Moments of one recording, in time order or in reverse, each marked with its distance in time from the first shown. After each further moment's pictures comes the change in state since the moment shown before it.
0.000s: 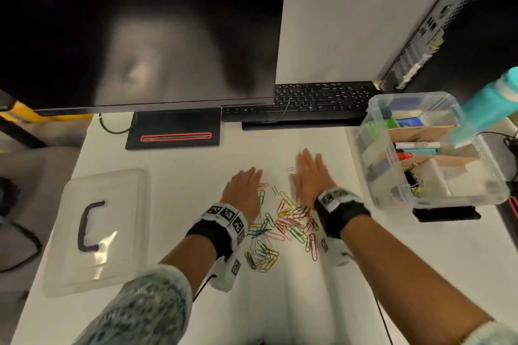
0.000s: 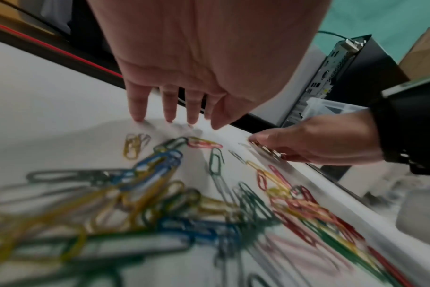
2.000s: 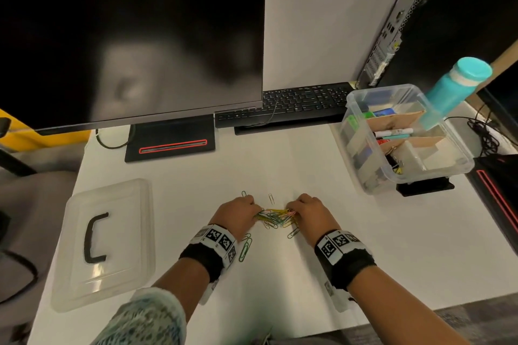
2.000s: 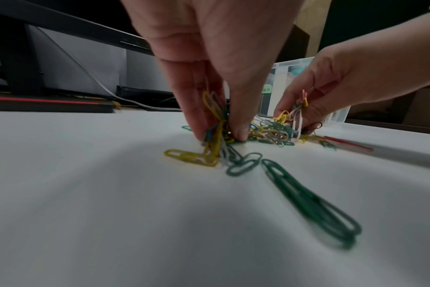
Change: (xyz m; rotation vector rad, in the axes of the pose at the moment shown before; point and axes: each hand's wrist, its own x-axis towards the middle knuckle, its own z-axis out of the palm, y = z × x) left_hand -0.043 -0.015 0.005 0.243 0.030 0.333; right_hand -0.092 -0.022 0.042 0.195 0.198 -0.049
